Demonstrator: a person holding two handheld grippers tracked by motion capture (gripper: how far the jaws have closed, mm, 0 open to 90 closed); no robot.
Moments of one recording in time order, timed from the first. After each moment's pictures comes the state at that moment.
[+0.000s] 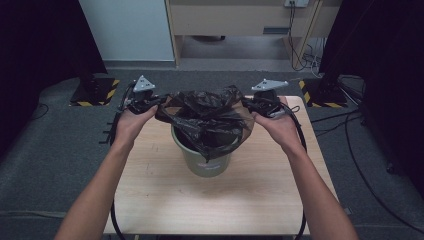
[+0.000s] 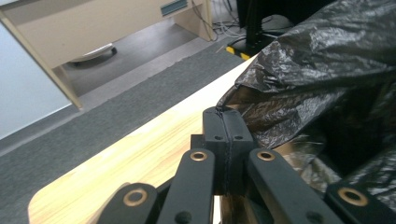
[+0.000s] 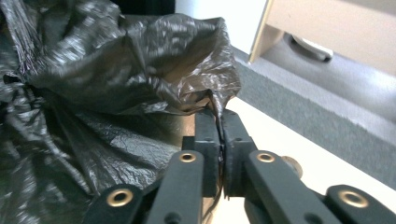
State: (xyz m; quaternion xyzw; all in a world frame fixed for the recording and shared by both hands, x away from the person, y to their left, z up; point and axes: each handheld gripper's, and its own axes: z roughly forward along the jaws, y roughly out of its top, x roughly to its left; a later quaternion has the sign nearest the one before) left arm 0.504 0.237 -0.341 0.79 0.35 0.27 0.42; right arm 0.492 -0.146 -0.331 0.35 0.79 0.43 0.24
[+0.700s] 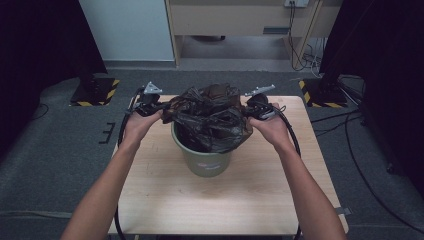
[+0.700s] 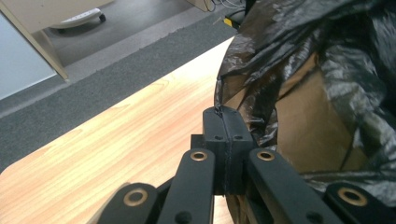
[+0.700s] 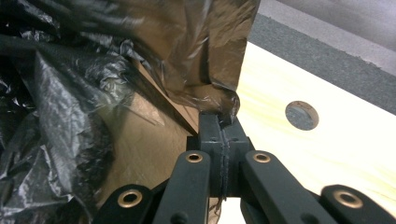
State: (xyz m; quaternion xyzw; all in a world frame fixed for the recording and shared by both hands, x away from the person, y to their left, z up) left arm 0.522 0.232 -0.376 0.81 0.37 0.23 0.38; right arm 0.523 -0.140 -0.380 0.41 0.82 0.35 0.19
